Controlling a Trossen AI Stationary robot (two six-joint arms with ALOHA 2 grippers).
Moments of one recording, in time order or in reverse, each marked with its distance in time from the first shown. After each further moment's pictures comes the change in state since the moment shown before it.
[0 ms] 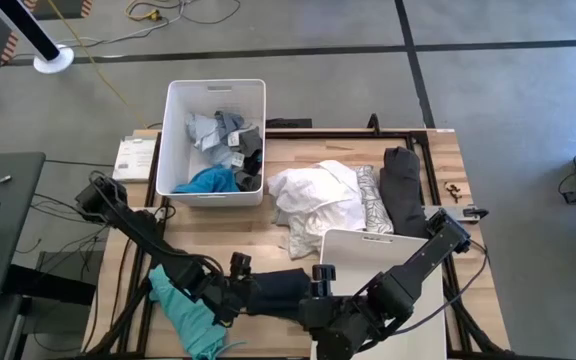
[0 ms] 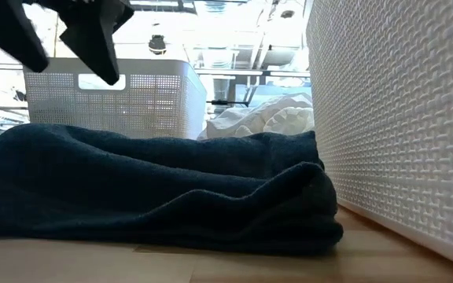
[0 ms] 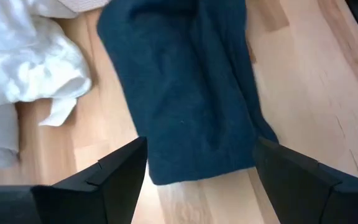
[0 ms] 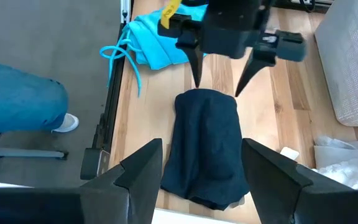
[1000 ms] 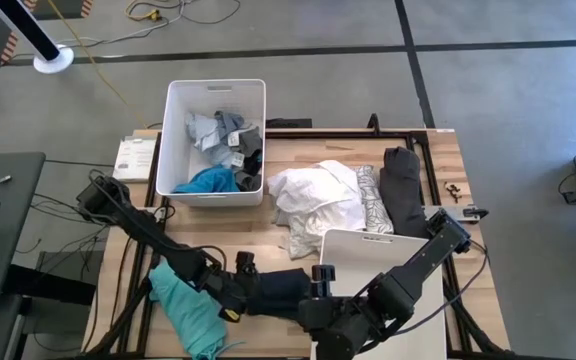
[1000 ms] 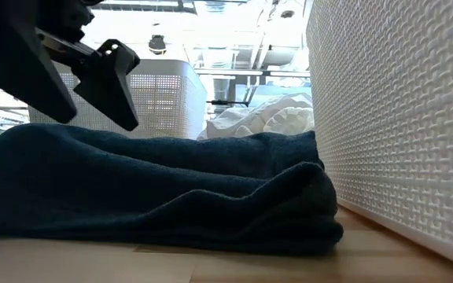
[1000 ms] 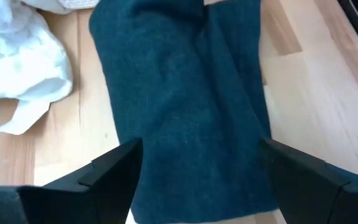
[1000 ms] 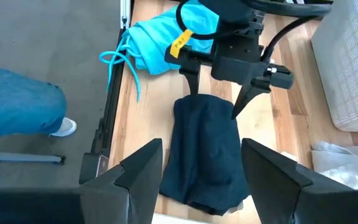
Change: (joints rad) left arm 0.052 -0.001 -0.217 0.383 0.045 -0.028; right arm 0.003 0.000 0.000 0.015 0.019 -0.010
